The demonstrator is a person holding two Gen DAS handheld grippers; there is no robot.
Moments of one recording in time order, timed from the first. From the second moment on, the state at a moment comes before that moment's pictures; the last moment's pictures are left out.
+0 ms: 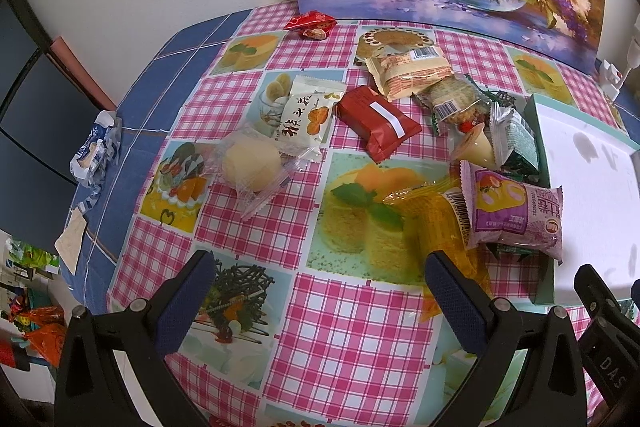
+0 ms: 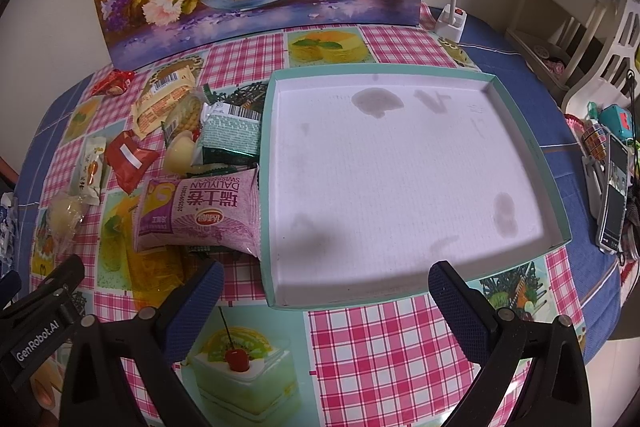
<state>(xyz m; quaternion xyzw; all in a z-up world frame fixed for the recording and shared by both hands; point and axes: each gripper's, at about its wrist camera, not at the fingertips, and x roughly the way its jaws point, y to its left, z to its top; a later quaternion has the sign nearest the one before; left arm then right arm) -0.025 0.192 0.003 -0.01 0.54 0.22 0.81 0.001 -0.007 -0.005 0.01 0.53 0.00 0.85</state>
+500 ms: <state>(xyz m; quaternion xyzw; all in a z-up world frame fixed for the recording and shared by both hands) -0.023 0.191 0.003 -0.01 0.54 0.21 0.82 0.001 -0.009 -0.007 0.00 0.53 0.00 0.85</state>
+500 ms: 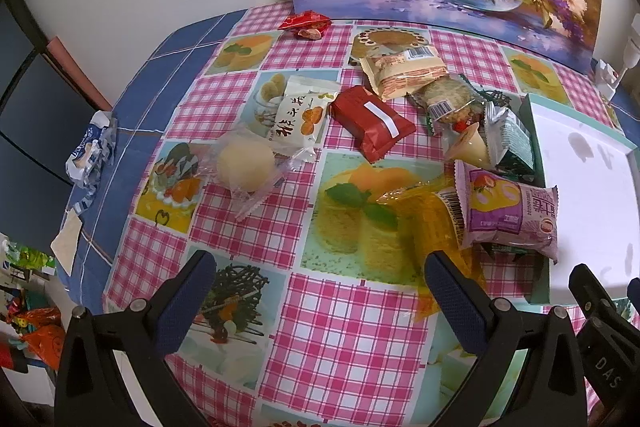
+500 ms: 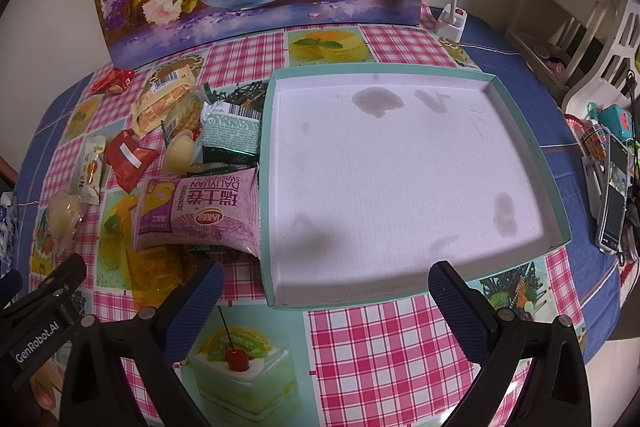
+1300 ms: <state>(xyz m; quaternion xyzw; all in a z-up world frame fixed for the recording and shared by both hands) 0.018 0.166 -0.033 -0.04 0.58 0.16 0.80 0.053 -0.019 -0.026 0.02 0.54 -0.07 0.84</state>
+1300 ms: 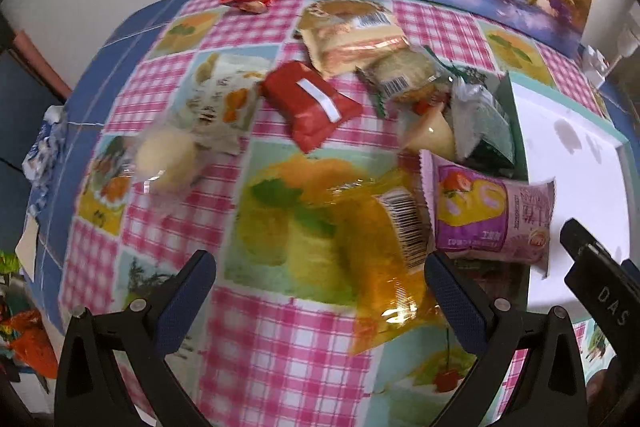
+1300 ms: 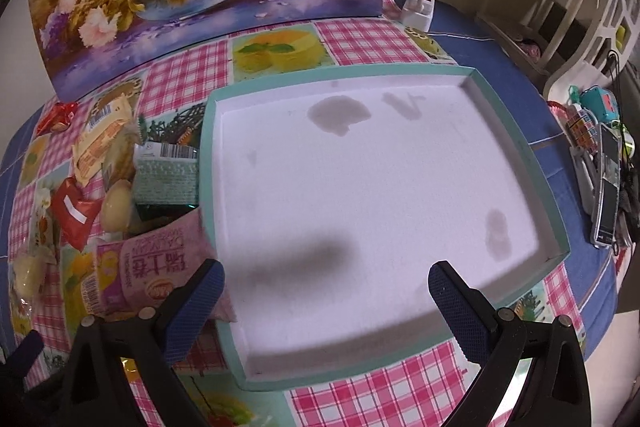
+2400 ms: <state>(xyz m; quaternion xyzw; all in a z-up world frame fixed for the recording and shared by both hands) 0.006 0.222 -0.040 -0.15 0.57 0.15 0.79 0.054 0.011 -0.006 0.03 0.50 -0.02 0.87</state>
